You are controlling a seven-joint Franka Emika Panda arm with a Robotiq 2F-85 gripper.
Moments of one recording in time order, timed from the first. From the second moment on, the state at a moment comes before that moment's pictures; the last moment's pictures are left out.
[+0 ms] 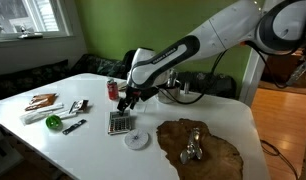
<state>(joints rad) 0.22 1.22 0.24 -0.97 0.00 2.52 -0.14</state>
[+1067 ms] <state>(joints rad) 0.03 1.26 0.46 -1.01 0.25 2.54 -0.13</state>
